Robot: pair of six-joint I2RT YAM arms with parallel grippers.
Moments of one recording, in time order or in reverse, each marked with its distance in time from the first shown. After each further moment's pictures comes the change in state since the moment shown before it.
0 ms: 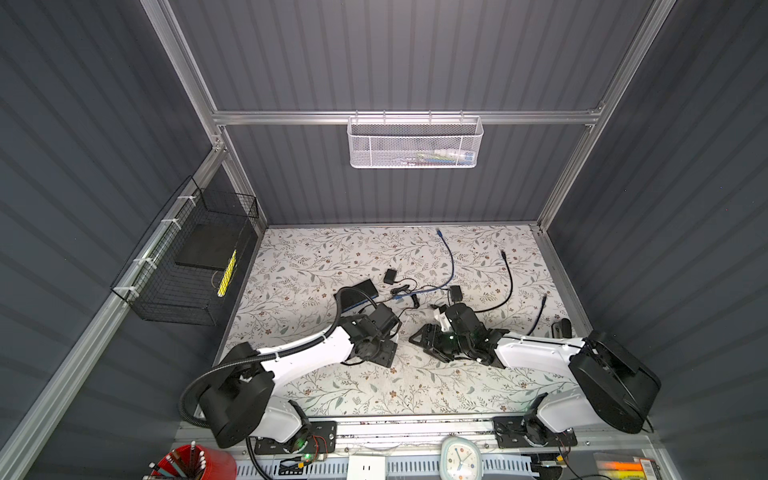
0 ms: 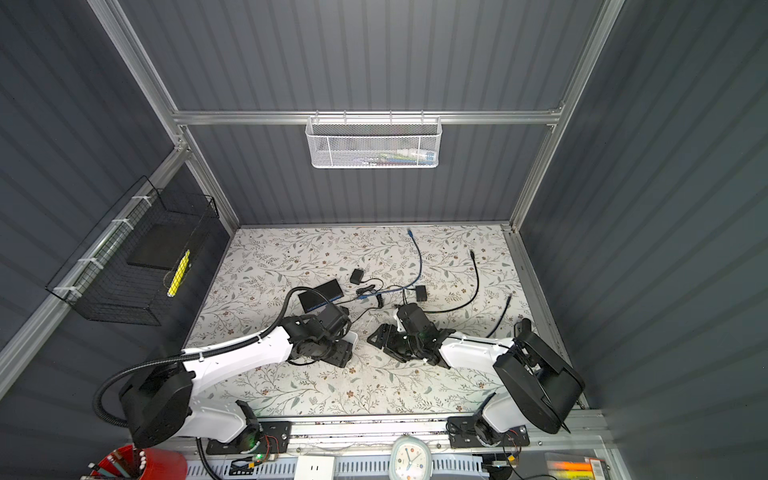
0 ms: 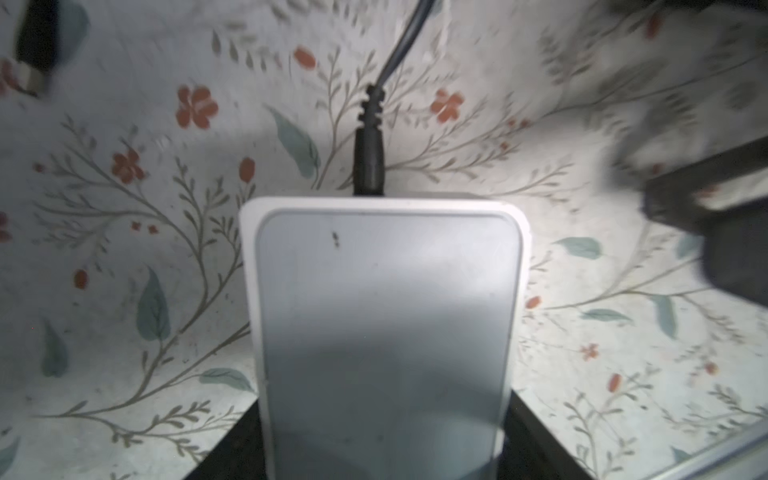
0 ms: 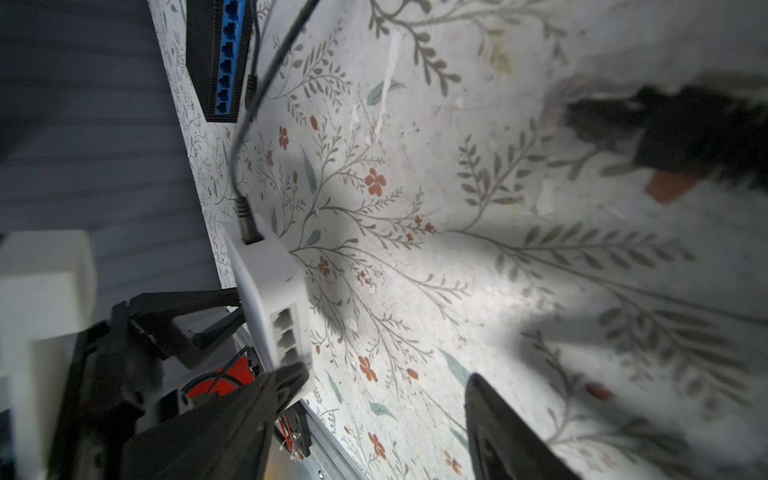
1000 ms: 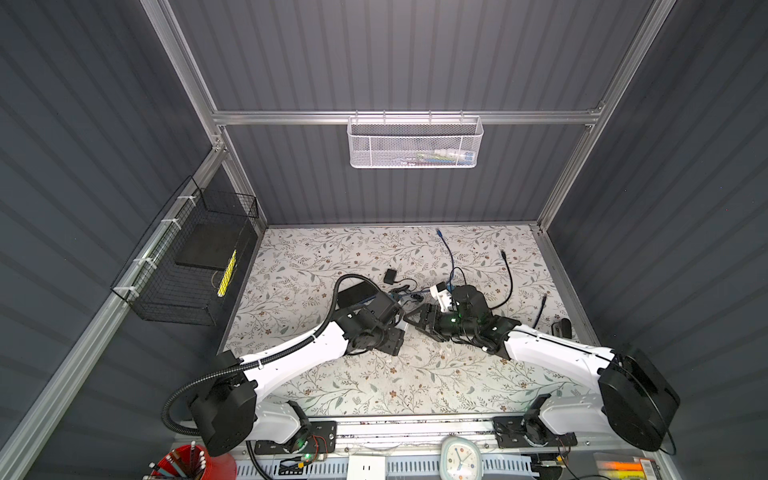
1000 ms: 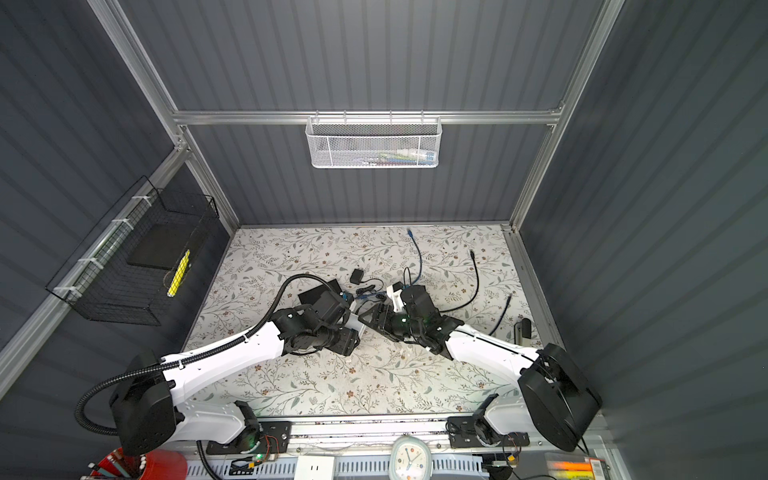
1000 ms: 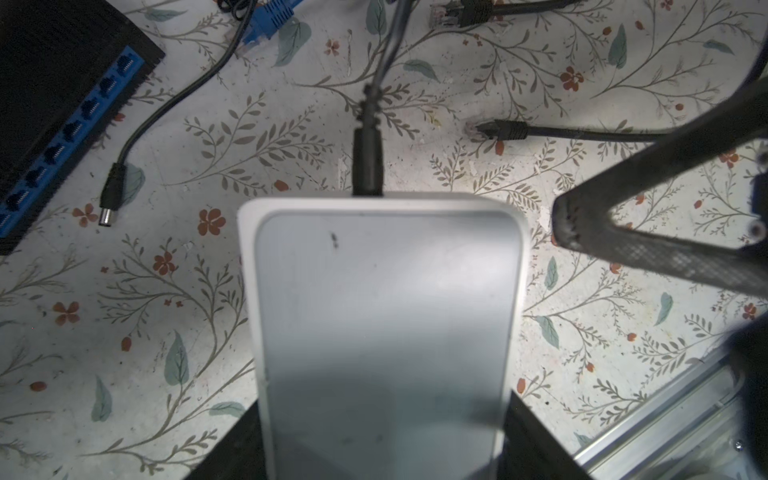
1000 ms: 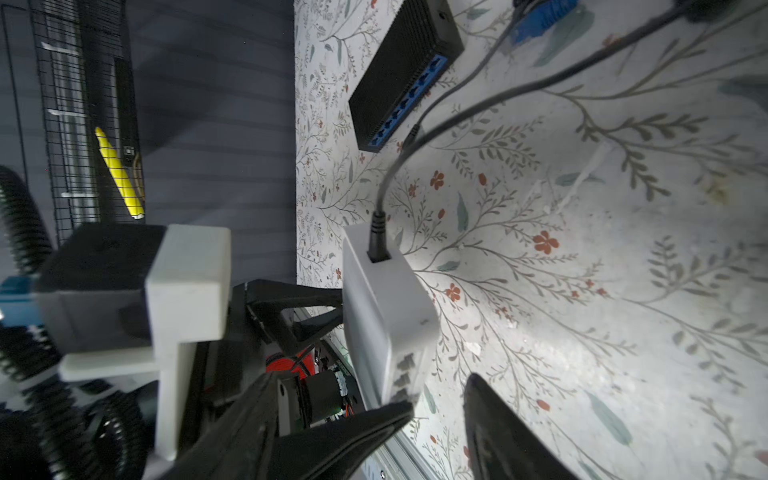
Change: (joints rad) left arm -0.004 -0.015 0.106 -0.014 0.014 0.039; right arm -0.021 -0.107 0.124 -0.043 -0.045 -0.053
